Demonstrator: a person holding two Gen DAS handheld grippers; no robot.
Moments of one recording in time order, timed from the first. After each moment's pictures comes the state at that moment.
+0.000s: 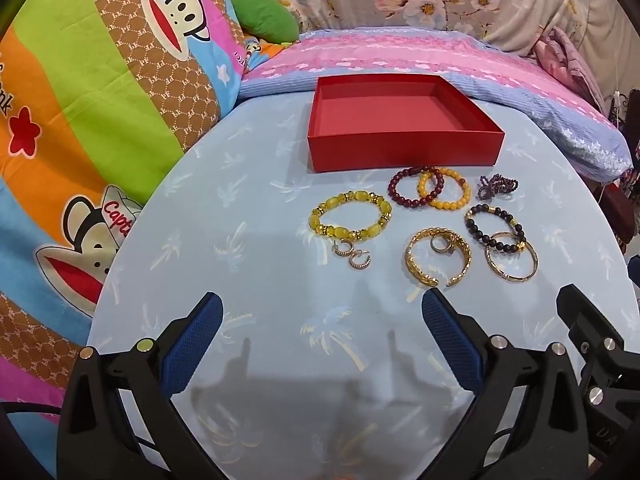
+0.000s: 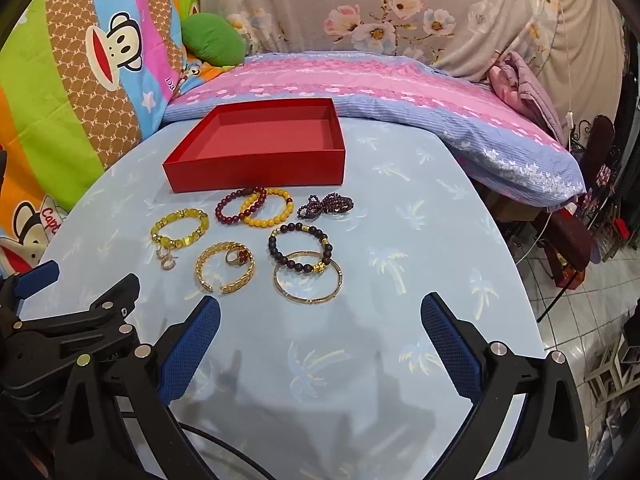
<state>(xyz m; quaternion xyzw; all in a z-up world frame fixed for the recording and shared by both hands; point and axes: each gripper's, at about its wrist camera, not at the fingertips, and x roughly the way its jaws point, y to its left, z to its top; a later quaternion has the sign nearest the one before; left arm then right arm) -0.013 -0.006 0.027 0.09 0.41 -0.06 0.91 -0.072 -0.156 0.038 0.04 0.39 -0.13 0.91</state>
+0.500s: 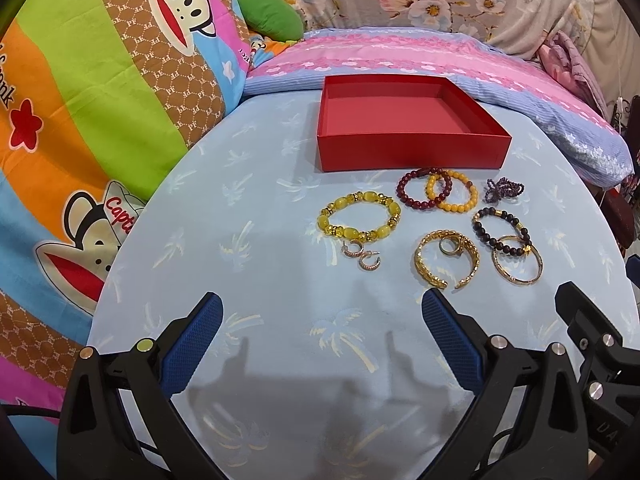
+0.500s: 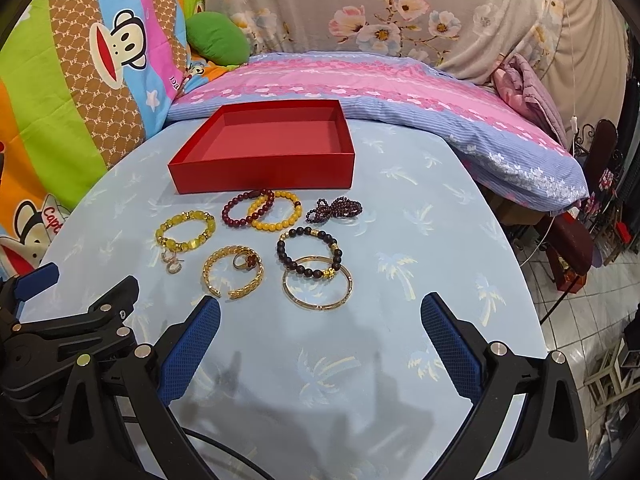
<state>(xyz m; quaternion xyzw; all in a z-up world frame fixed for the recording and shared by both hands) -0.010 0.002 0.025 0.08 0.41 -0.06 0.91 -0.067 -0.152 0.039 0.03 0.39 -0.12 0.91</state>
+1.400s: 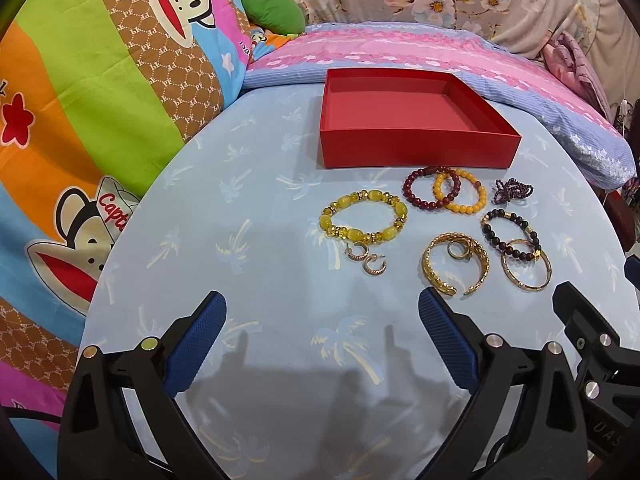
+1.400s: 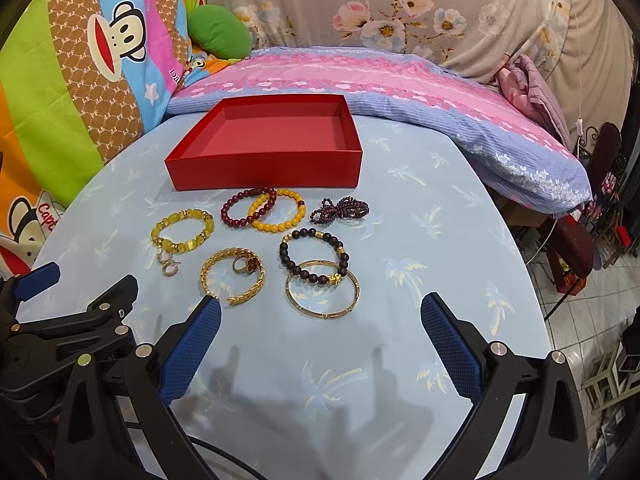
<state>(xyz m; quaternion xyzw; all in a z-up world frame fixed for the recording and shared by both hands) 0.001 0.005 0.020 0.07 0.42 -0.06 0.90 -0.053 -0.147 0.035 0.03 0.39 -0.12 0.91</state>
